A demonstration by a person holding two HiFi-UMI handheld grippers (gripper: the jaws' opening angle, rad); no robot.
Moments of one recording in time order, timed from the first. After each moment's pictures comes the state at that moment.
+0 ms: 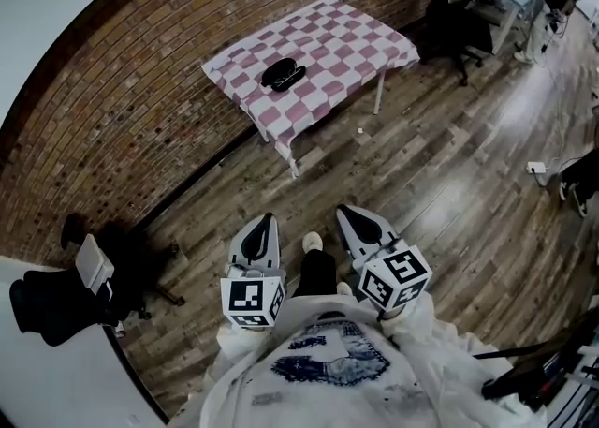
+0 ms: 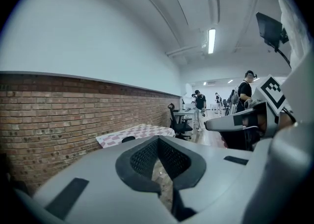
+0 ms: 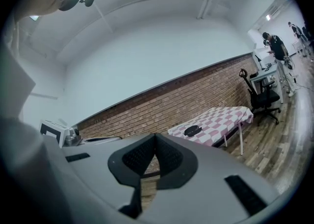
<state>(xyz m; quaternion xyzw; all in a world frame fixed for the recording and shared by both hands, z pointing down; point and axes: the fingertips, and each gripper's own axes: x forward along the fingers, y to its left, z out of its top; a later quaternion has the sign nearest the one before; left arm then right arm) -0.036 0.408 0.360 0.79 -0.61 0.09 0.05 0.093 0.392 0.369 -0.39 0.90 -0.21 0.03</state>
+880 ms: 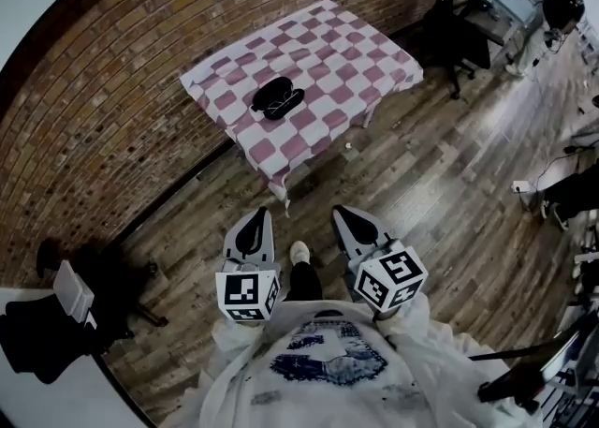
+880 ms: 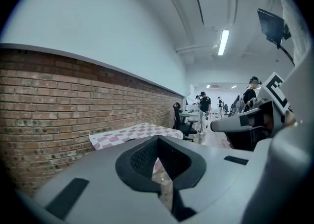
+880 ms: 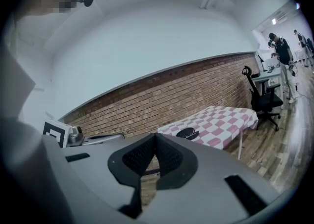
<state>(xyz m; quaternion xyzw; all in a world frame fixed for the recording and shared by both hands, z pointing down) -0.099 0.207 0.392 0.79 -0.60 0.07 0.09 0.035 0.203 0.392 -0.41 0.89 -0.21 -0.02</state>
